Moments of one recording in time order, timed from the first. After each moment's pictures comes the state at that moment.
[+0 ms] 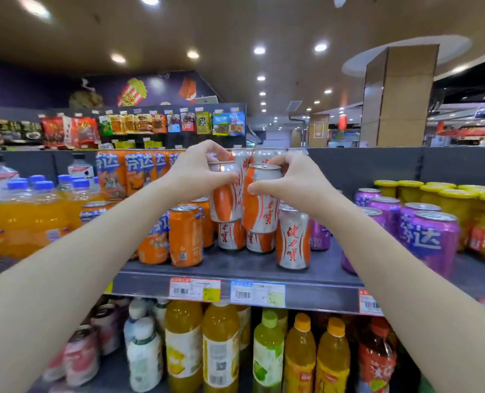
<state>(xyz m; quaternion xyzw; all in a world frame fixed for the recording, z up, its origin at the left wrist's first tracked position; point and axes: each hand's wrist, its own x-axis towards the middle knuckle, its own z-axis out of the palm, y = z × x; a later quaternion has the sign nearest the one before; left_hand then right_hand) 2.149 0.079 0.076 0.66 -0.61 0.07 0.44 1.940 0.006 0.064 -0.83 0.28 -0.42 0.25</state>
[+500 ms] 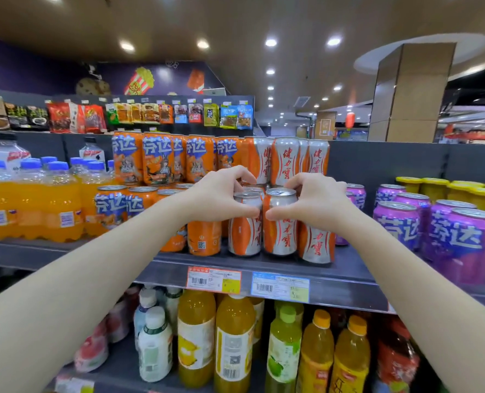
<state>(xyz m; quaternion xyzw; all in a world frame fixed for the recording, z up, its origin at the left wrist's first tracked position) 2.160 0.089 0.029 0.67 -0.67 0.03 0.31 1.959 0.000 0.027 -0.87 0.38 -0.32 0.02</state>
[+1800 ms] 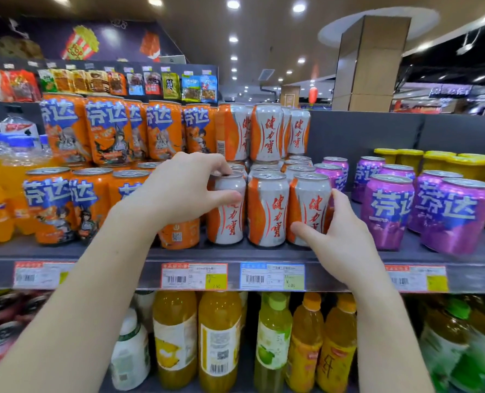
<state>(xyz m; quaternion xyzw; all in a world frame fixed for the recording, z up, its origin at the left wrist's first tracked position) 2.163 0.093 0.016 0.70 -0.66 0.15 0.24 1.926 0.020 -0.061 -0.74 0.48 -0.44 0.20</state>
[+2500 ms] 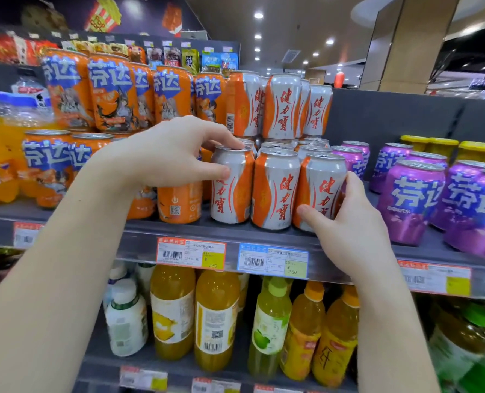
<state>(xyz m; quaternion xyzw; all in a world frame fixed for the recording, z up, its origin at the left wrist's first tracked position) 2.174 0.100 0.025 0.66 -0.71 0.06 0.25 1.928 0.017 -0.063 -0.75 0.48 -0.43 0.18</state>
